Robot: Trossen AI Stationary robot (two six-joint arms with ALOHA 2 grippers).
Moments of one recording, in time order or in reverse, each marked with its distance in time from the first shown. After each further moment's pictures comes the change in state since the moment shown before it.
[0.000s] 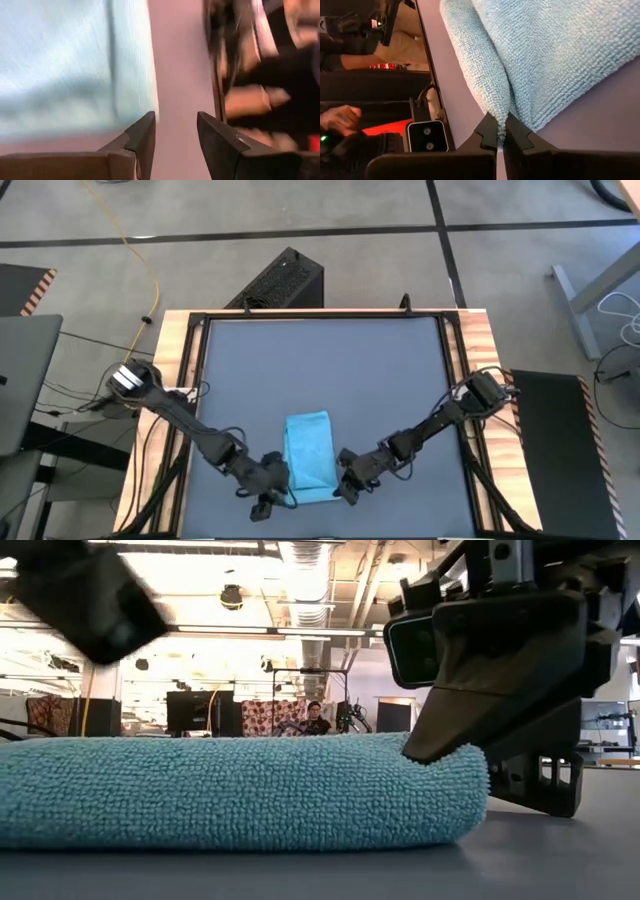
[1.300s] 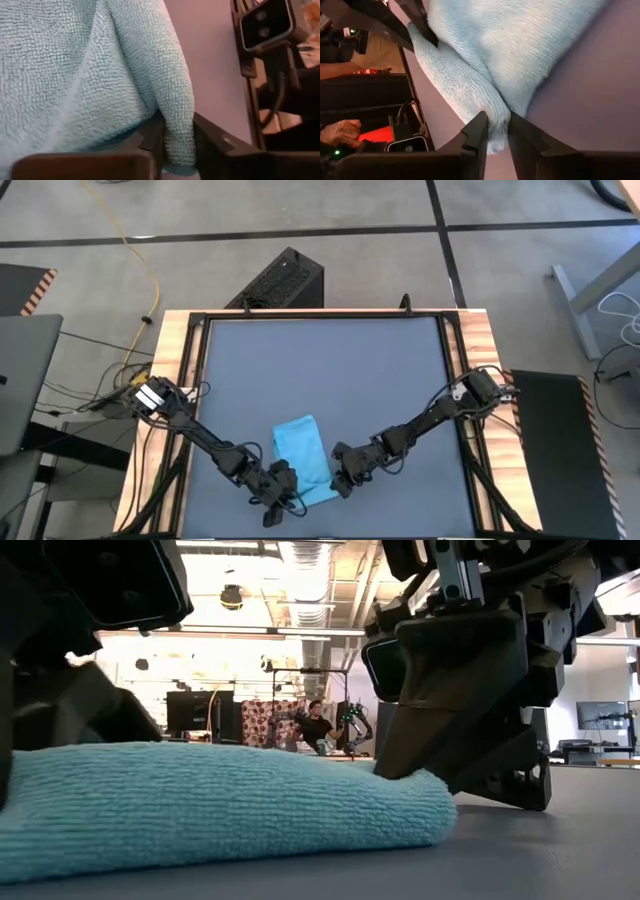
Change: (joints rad) left arm -0.026 0.222 0.005 0.149 -0.074 -0.061; right arm -0.068 0.002 0.060 -0.117 -0.022 -0.013
